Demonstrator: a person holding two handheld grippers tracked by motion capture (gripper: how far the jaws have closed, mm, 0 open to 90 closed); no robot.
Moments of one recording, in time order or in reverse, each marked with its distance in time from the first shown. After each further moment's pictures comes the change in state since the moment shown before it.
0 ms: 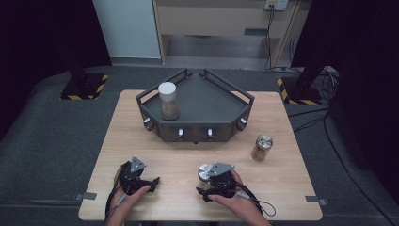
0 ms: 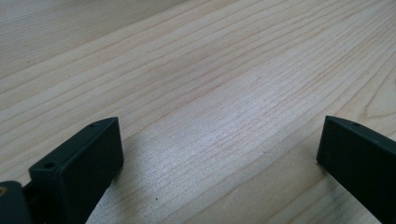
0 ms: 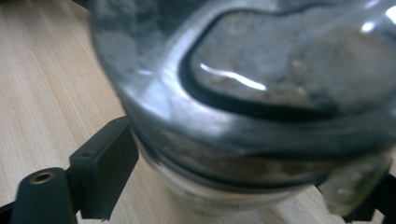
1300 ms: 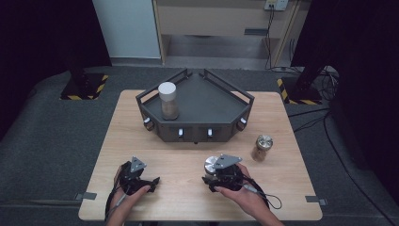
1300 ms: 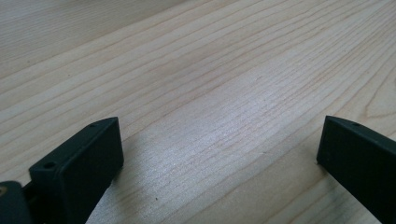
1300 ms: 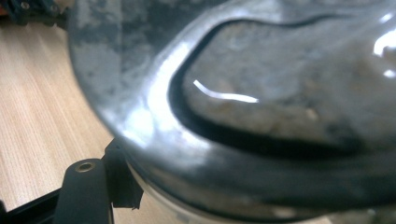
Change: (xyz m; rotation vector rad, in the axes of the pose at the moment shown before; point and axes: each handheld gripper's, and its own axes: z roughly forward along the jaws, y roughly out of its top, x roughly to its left) left arm 0.000 0.000 0.000 0.000 0.000 0.000; right arm -0.011 0.020 -0.033 -0.026 -0.044 -0.029
